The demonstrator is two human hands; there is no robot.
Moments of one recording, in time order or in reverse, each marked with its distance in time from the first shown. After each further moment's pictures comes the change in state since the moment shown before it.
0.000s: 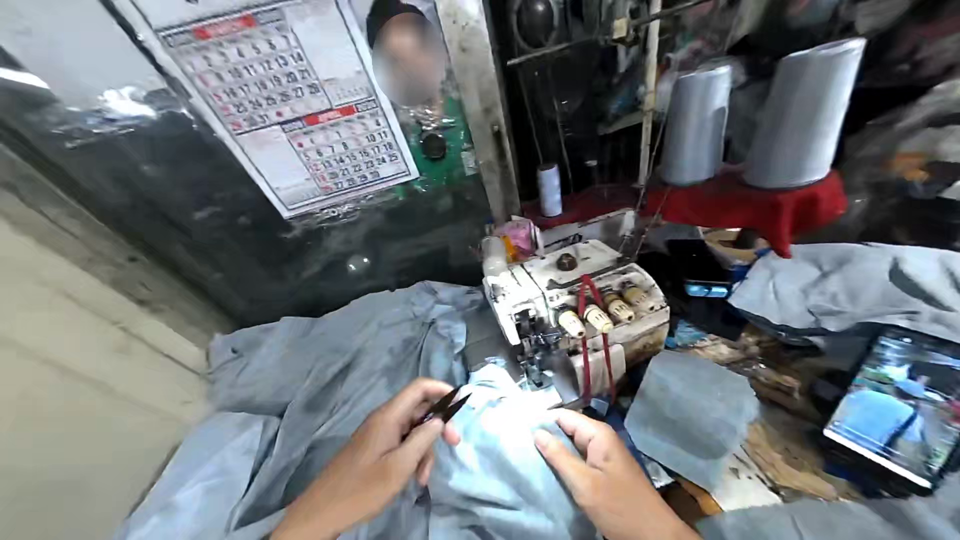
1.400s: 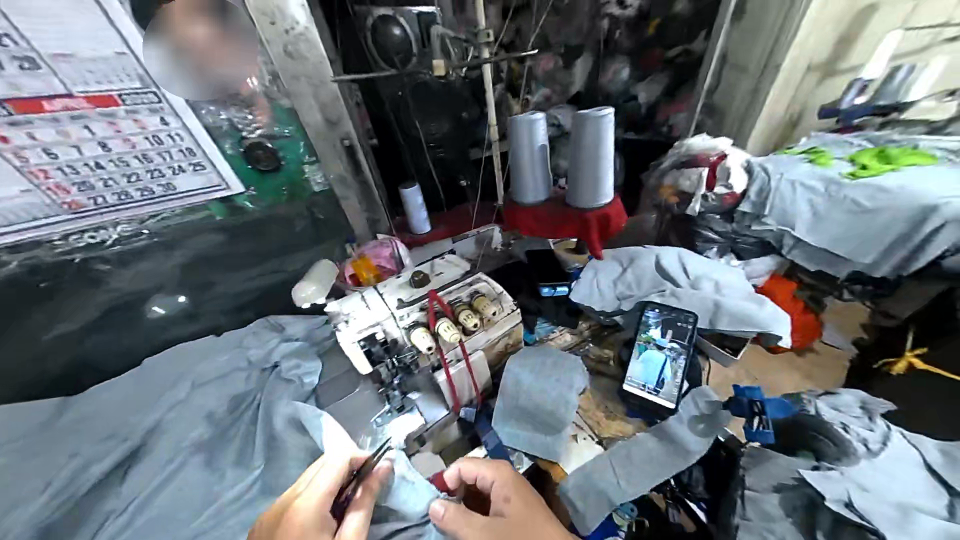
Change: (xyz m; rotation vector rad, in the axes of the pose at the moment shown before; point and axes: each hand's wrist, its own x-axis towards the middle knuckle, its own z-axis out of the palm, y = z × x) left_hand 0.008 0.046 0.099 0.530 0.235 0.070; right_hand -0.052 0.008 -0.023 -0.044 0.004 0.036
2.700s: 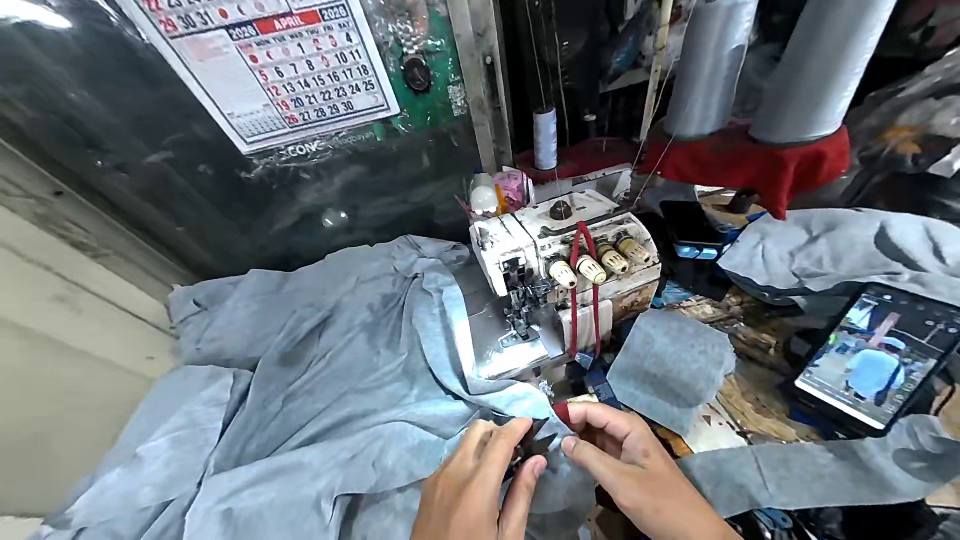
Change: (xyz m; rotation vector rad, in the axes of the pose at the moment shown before) left_hand -0.066 -0.007 0.041 -0.080 0.101 0.018; right_hand 0.000 0.011 -0.006 0.078 -0.029 -0.017
